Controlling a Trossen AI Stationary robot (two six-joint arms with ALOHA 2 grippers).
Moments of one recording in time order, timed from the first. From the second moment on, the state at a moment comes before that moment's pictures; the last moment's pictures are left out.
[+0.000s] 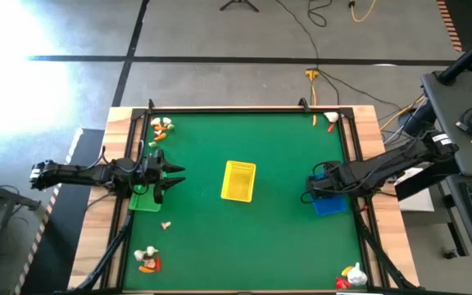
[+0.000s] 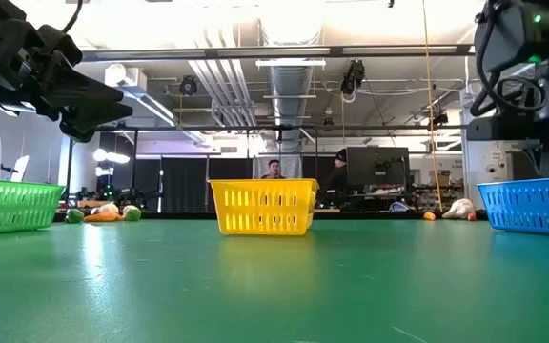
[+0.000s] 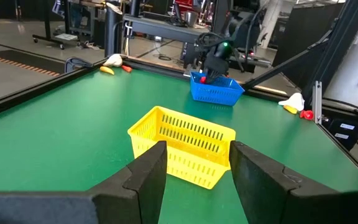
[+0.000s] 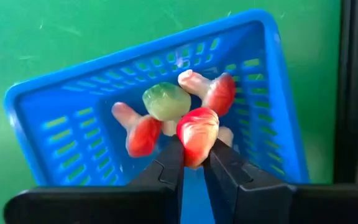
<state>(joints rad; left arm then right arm) -0.05 0.17 0.04 0.02 -0.17 -0.22 0.23 1.16 0.61 -1.05 0.15 1.89</state>
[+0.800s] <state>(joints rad) -0.05 0.17 0.04 0.02 -0.17 -0.22 0.46 1.45 1.19 -1.08 0.24 1.59</state>
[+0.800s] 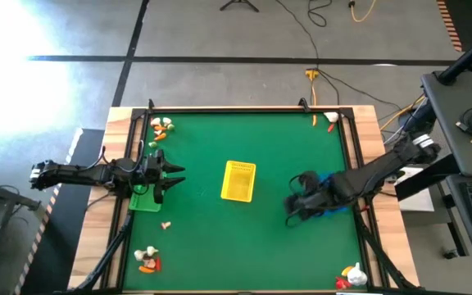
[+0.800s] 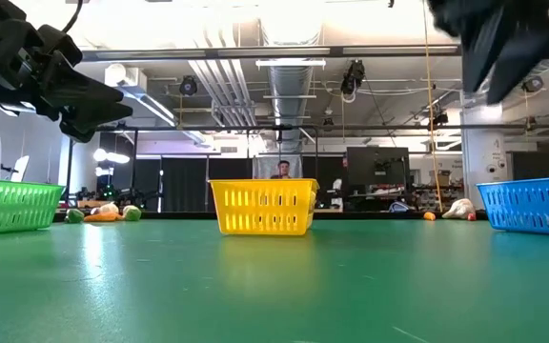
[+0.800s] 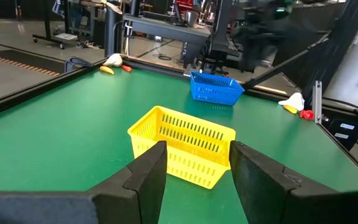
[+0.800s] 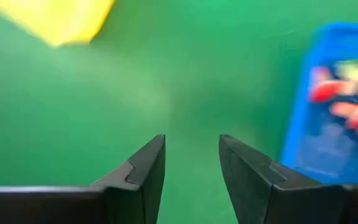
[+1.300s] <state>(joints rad) -0.05 0.17 0.04 0.02 -0.17 -0.22 0.70 1.95 1.46 -1.08 -0.70 1.34</state>
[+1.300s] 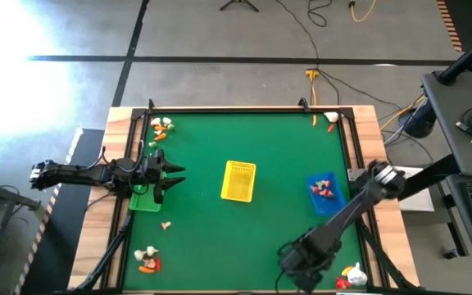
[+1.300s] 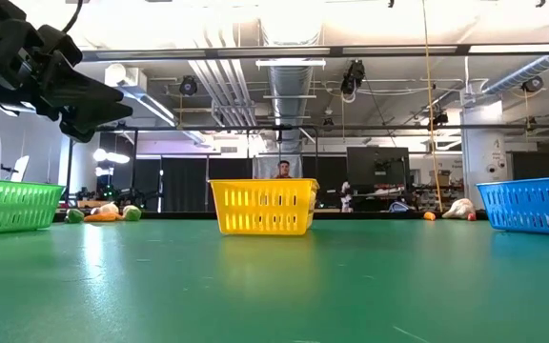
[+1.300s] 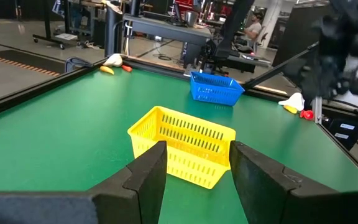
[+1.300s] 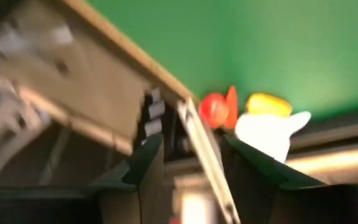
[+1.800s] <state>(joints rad) -0.05 0.17 0.04 0.02 -0.17 -0.22 0.81 2.16 1.46 -1.09 -0.85 1.26</state>
